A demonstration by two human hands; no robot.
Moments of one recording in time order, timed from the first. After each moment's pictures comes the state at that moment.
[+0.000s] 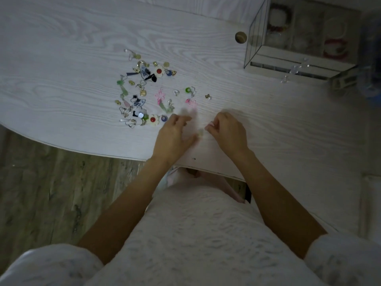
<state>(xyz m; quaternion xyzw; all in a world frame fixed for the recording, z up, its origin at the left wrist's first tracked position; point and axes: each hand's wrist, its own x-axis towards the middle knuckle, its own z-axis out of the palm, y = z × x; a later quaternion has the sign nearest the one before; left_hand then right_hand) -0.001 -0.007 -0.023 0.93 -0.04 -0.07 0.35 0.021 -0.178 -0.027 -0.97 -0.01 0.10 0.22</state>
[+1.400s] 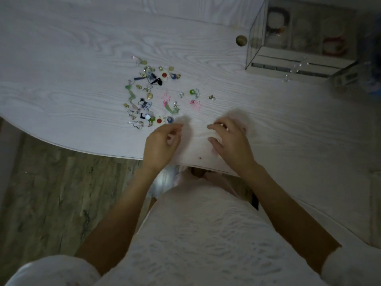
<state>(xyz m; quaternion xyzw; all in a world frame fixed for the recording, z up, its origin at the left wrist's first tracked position) -0.022 0.032 -0.011 0.90 0.00 -0.07 0.42 -0.019 -0.172 0.004 -0.96 -0.11 0.03 0.27</state>
